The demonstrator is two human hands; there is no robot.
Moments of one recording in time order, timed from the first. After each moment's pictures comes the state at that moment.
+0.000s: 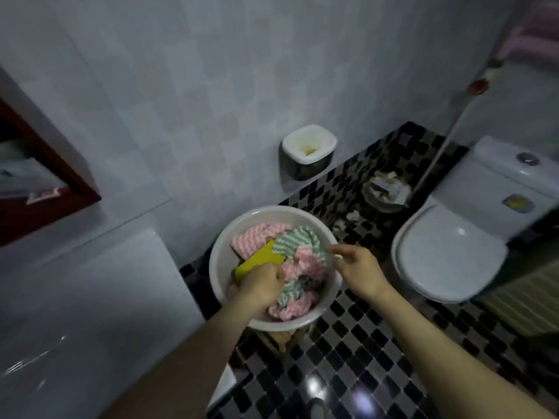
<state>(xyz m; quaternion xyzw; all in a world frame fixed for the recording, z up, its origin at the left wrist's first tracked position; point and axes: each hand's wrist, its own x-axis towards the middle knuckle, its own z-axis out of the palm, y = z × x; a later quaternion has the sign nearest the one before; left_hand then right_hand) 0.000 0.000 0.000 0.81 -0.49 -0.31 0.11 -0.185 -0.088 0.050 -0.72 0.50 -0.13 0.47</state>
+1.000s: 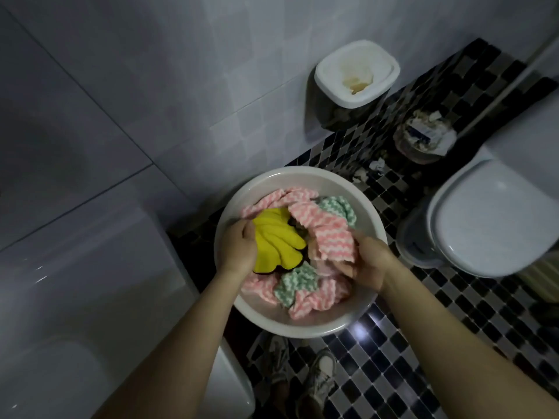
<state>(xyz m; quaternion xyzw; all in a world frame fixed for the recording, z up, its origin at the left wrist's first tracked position) 0.101 -0.028 -0.074 0.86 -0.28 -0.25 0.33 -0.100 -0.143 -0.053 -0.20 0.59 -0.10 0.77</state>
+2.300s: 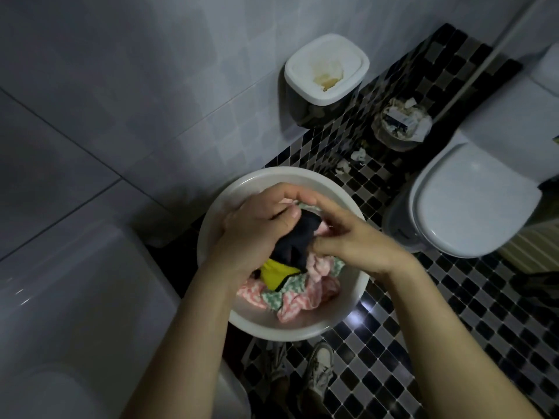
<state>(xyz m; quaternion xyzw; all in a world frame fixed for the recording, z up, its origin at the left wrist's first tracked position) 0.061 -0.062 0.054 0.60 -0.41 -0.49 0.48 -0.096 -0.143 0.028 -0.63 0.32 -0.09 0.70</state>
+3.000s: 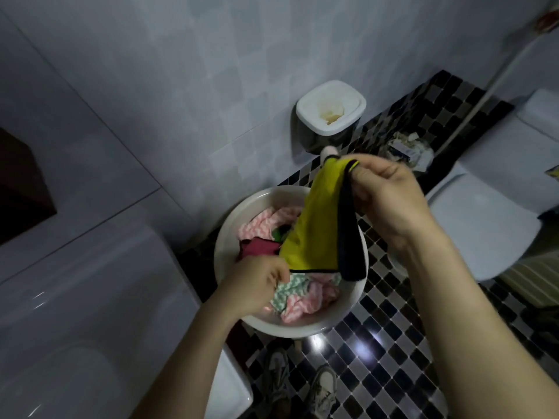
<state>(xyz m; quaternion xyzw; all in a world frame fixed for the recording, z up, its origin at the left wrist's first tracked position) 0.056 0.004 0.035 0.73 -0.53 -0.39 0.17 -0.102 -0.152 0.117 -0.54 0.38 -0.34 0.67</state>
